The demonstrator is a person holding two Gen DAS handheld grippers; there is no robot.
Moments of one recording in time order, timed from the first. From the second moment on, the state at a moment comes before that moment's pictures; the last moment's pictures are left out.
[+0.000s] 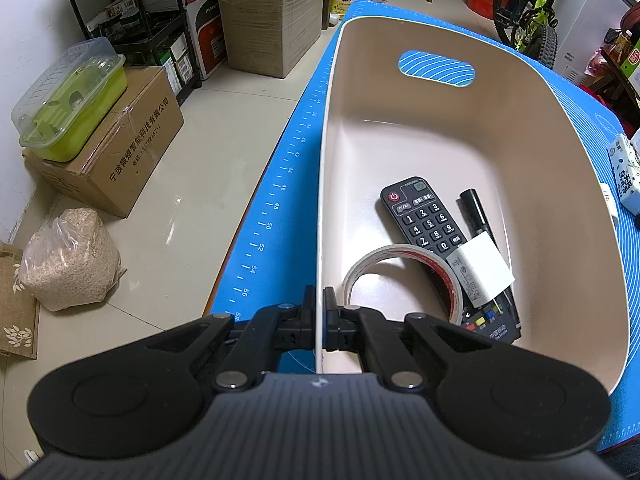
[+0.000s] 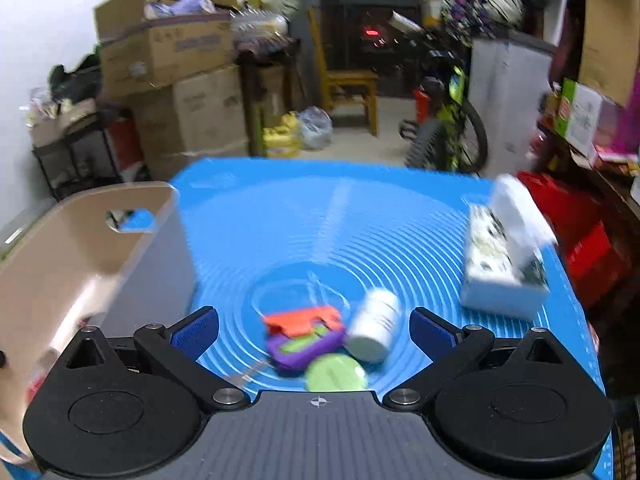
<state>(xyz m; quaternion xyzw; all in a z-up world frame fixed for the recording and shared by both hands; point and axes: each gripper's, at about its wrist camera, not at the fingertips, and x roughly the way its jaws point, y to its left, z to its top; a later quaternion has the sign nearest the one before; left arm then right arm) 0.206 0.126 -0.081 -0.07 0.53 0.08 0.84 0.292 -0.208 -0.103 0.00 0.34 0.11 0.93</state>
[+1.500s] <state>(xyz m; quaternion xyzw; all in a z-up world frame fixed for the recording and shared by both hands) 0.207 0.126 -0.081 -0.07 0.53 0.08 0.84 0.289 -0.185 -0.118 -0.05 0.30 0.13 0.94</state>
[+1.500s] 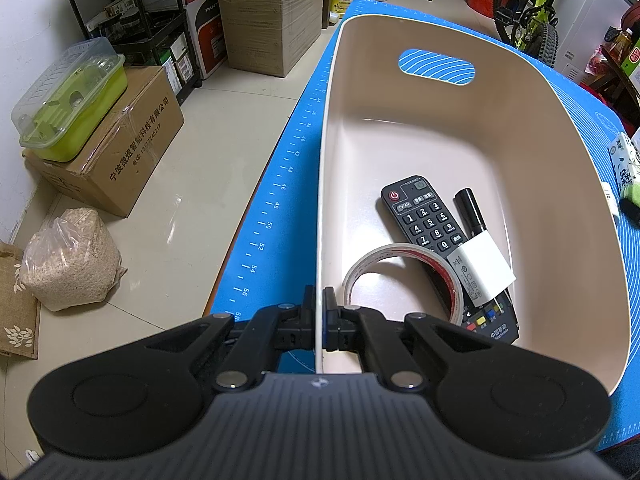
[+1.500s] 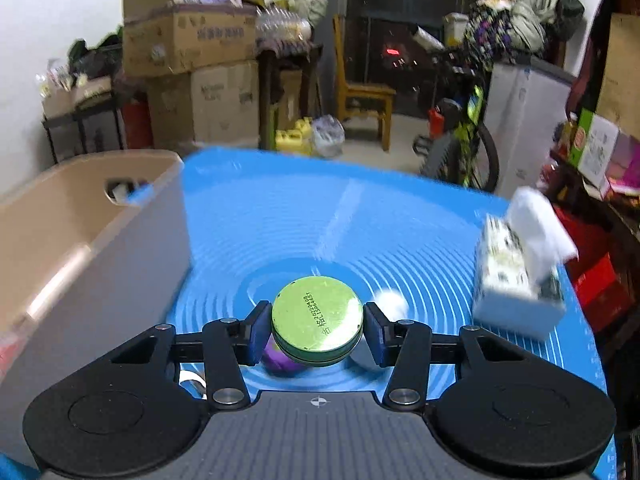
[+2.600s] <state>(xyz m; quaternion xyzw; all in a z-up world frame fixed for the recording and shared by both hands) 0.207 0.125 -0.081 -0.07 0.53 0.08 0.84 0.271 -0.001 -0.083 -0.15 0.37 0.33 0.85</state>
